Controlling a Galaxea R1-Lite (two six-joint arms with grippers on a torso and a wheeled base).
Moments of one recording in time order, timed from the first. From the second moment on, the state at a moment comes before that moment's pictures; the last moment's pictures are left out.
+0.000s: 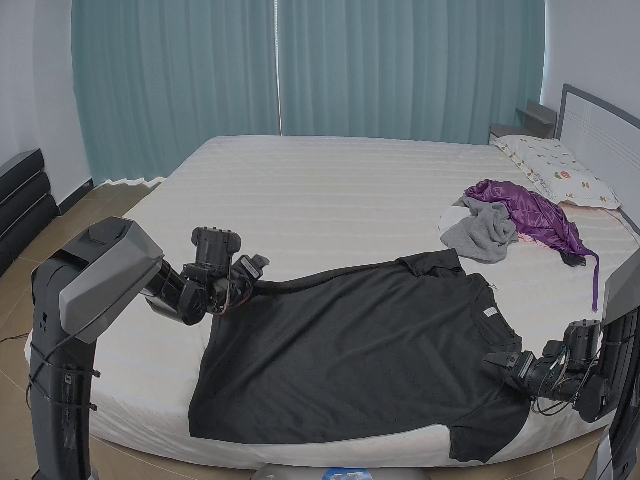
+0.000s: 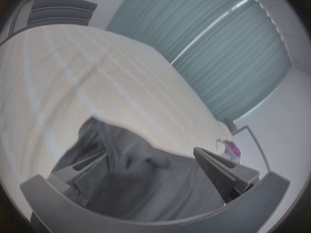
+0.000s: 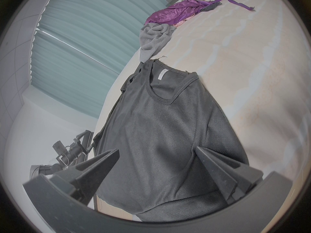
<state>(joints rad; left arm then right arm) -0.29 2.42 -1.32 -0.55 0.07 -0.91 -0.02 2.24 -0.02 -1.54 0.37 0.73</state>
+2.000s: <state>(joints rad) -0.12 2.64 -1.61 -0.62 0.10 -0.93 0.02 2.26 -0.03 -1.55 0.34 0.73</state>
